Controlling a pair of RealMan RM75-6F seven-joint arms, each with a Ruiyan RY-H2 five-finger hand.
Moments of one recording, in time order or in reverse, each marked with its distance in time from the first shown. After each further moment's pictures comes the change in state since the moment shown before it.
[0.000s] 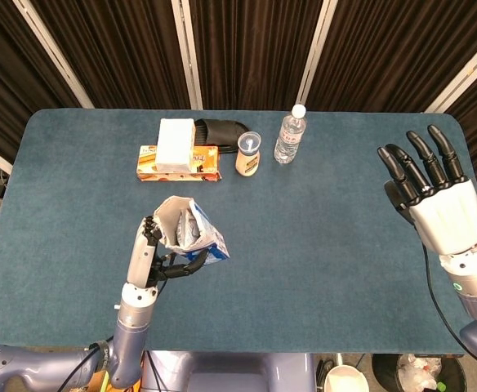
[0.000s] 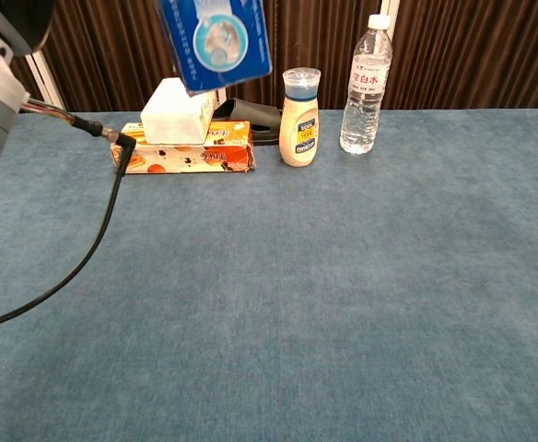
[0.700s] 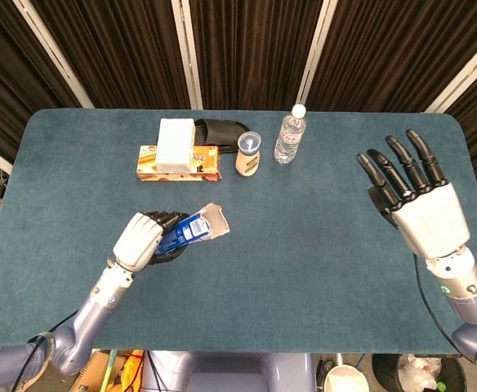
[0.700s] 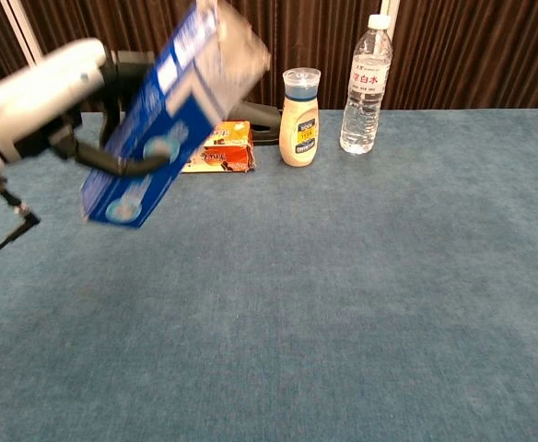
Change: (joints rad) left arm 0.047 0.257 0.156 0.103 -0.130 -0.359 0.341; right arm 0.021 0.007 0.005 -0.093 -0.030 -0.040 -0.070
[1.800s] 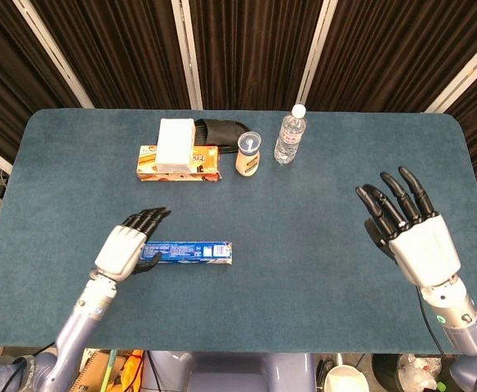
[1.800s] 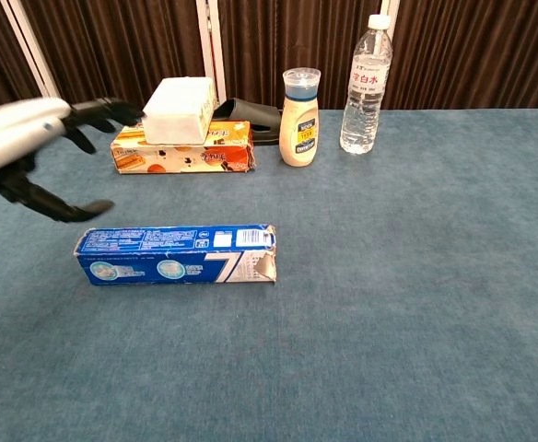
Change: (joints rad) left arm 0.103 0.128 0.022 -0.249 -0.177 -0.051 0.240; right arm -0.121 -0.053 -0.116 -0.048 -0.044 0.047 0.012
